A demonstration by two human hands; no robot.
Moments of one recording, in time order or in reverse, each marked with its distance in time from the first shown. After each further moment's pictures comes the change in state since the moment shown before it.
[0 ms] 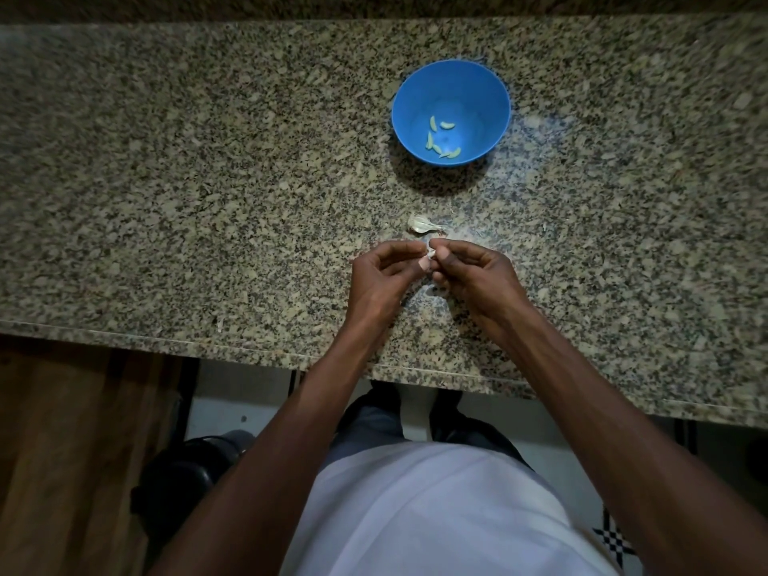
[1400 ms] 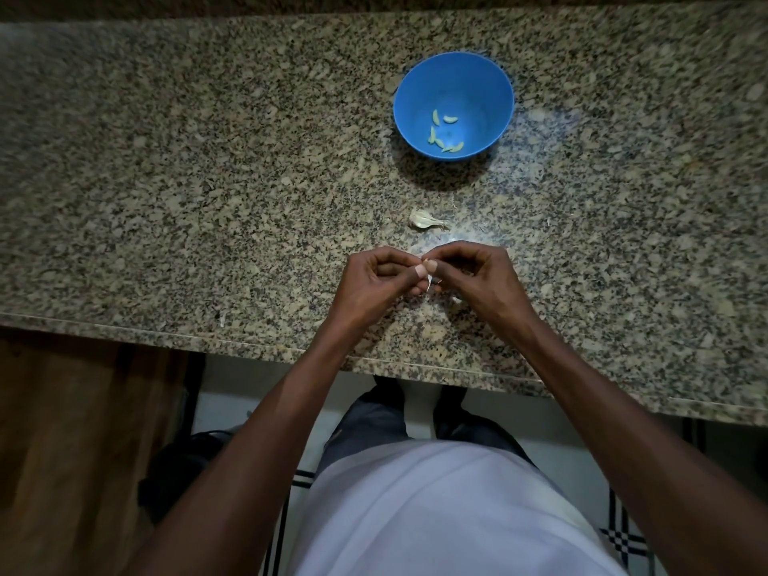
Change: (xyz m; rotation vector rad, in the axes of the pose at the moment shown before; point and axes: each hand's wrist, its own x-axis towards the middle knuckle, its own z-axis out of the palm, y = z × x) left_hand -0.004 0.002 -0.022 0.146 -0.179 -0.005; right_hand -0.008 0.002 -0.012 -0.420 -0.198 -0.383
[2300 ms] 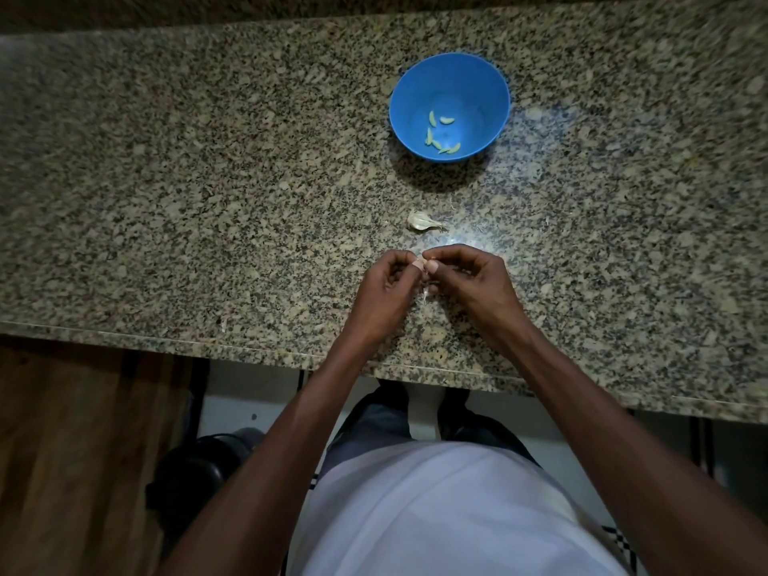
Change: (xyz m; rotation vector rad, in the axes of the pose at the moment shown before) left_hand -0.004 -0.008 0.018 0.098 0.059 -0.035; right_hand -0.001 0.011 0.009 0.170 0.100 0.144
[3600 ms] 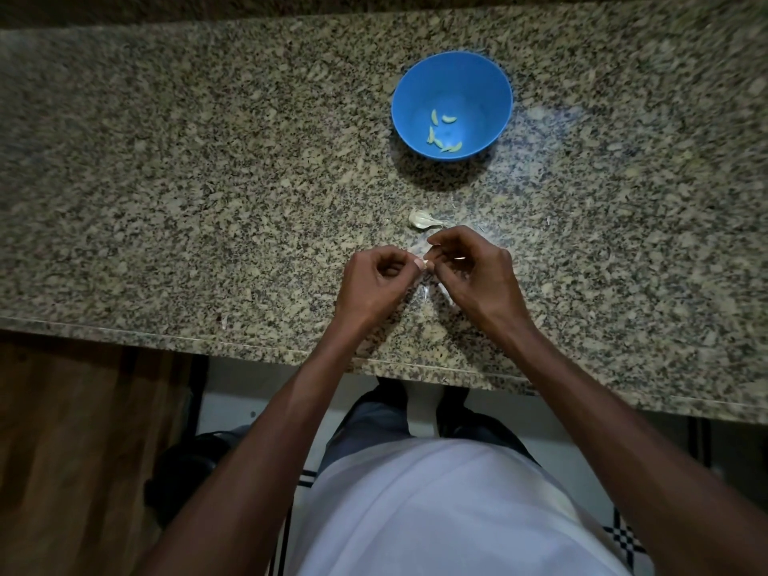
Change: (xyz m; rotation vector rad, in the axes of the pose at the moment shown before) left_hand 0.012 0.004 -0.015 0.244 0.080 0.134; right_hand -0.001 -0.015 0.002 -0.528 0.054 -0.327
